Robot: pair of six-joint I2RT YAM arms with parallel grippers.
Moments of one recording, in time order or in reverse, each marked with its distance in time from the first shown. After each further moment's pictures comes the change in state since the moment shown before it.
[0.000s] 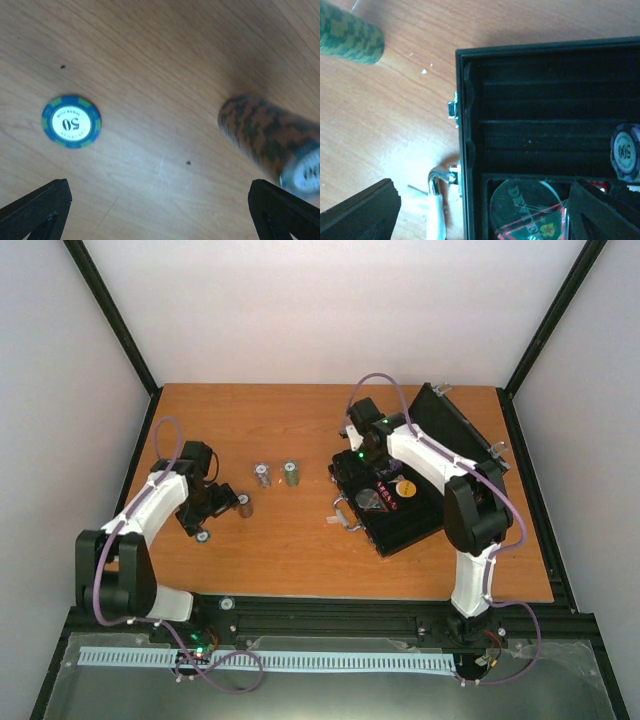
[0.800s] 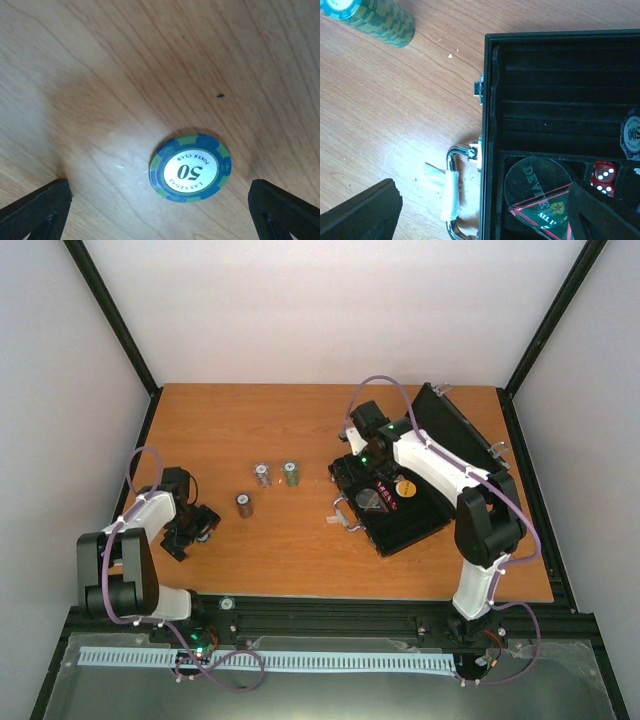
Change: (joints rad) left arm 0.215 0.013 -0.246 0.185 -0.029 -0.072; right arm 0.018 -0.117 -0.098 0.011 -0.034 -0.030
